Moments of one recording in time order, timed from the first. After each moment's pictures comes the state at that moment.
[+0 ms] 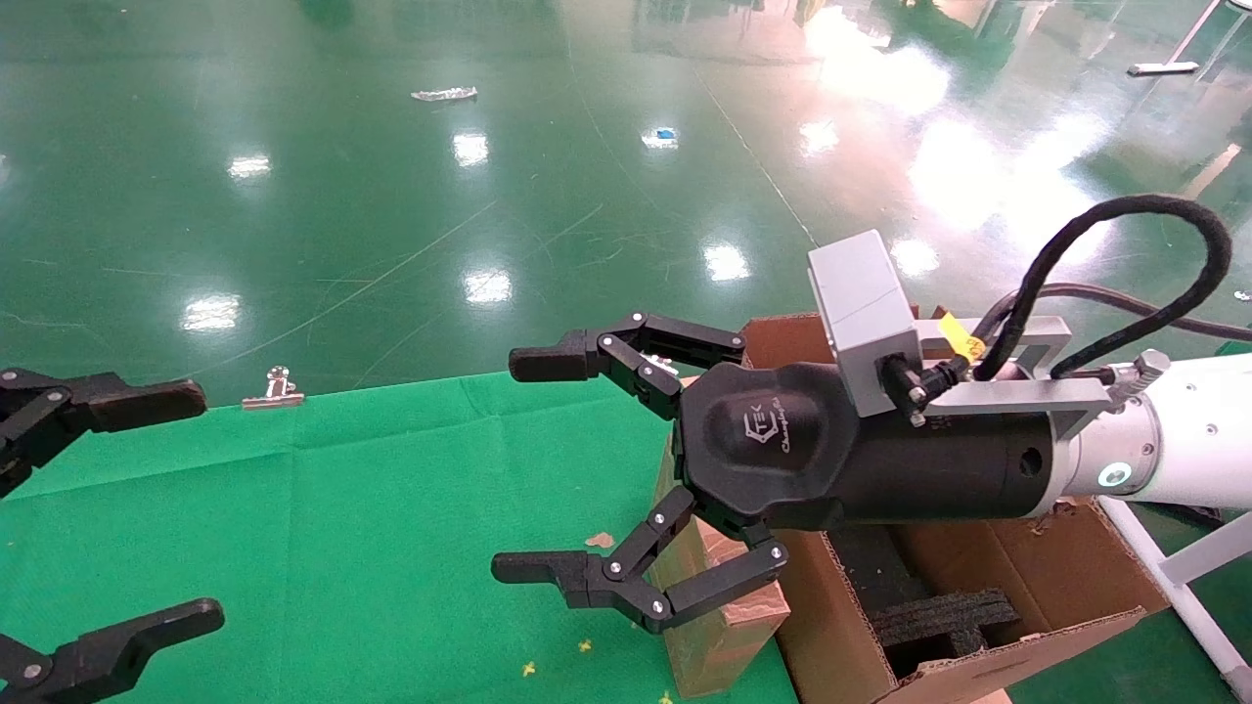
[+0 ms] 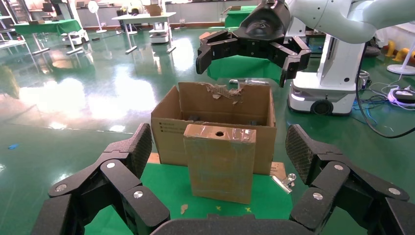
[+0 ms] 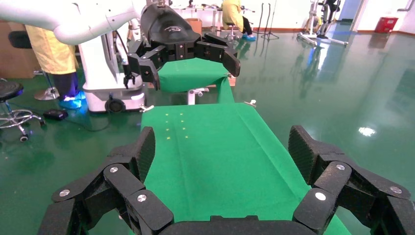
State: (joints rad) left arm -1.08 0.60 0.31 -1.28 0.71 1.48 -0.17; right arm 1.08 -0.61 -0.28 1.28 -0.73 -1.49 0.19
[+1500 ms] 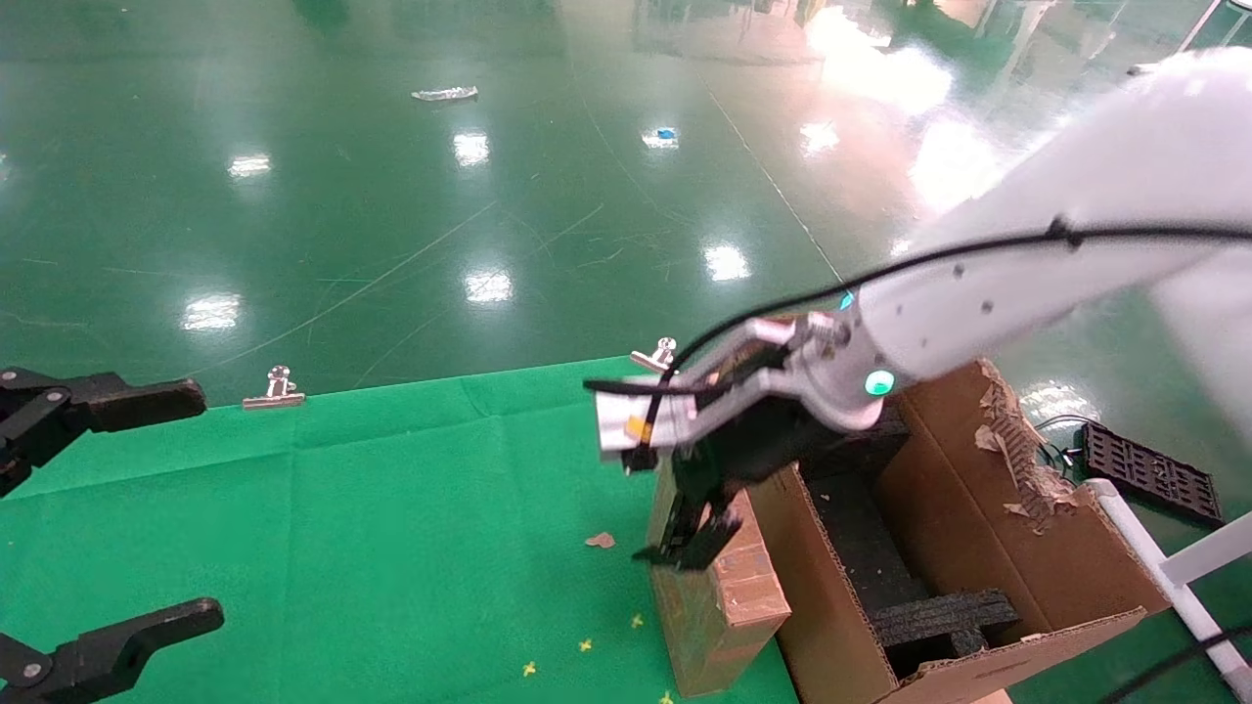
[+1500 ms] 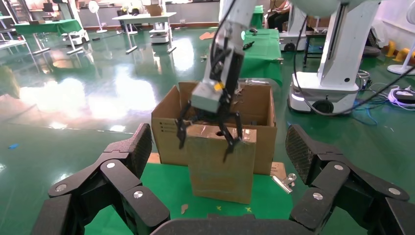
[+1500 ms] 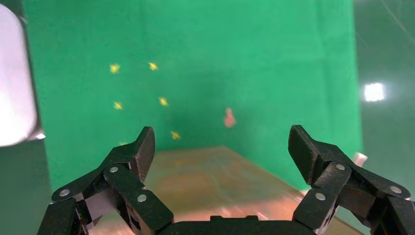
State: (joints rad) left arm -1.08 0.60 0.32 -1.28 0.71 1.48 -0.17; right arm 1.72 -0.81 -0.92 1.36 -1.57 -1.58 0.55
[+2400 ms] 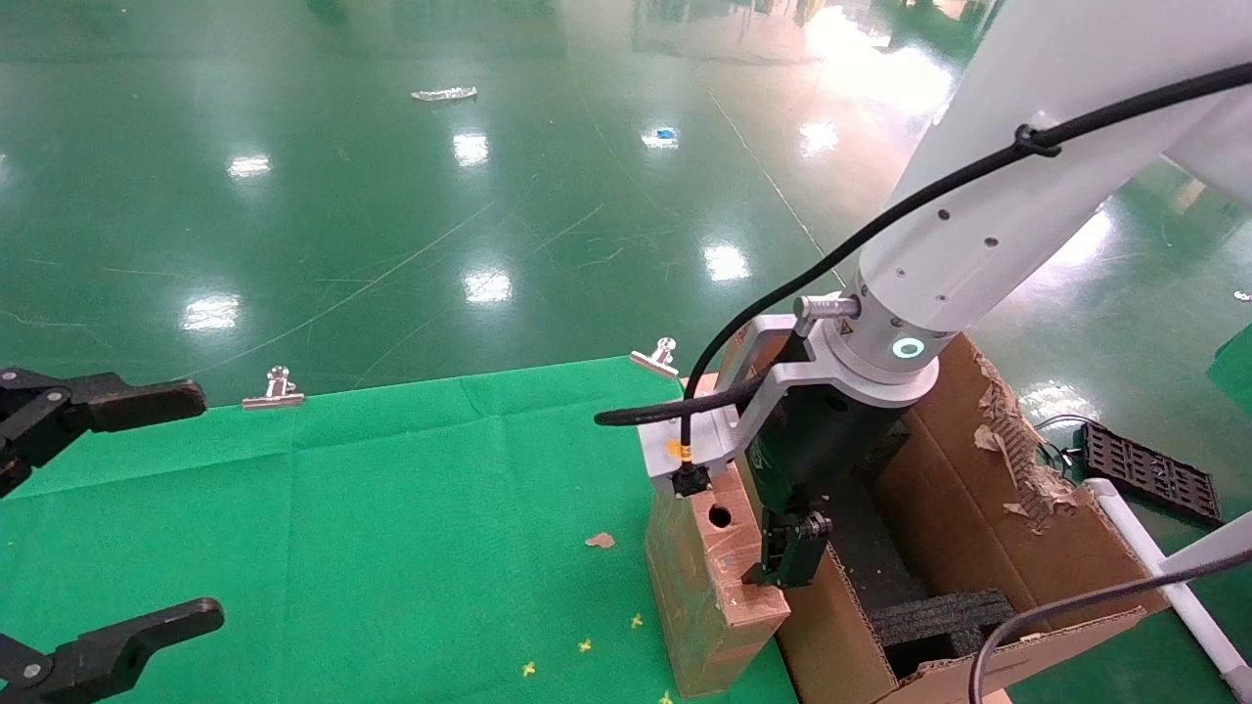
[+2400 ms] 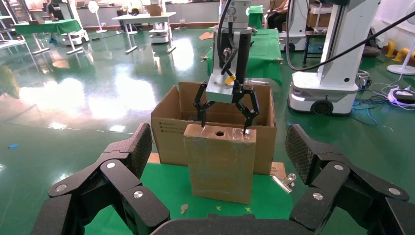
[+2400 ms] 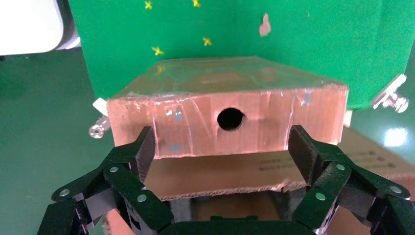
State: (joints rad) left arm -1.08 0.60 0.32 -1.28 0.70 1.48 -0.17; right arm 2.18 -0.88 -1.58 1.35 -1.47 -1.56 0.81
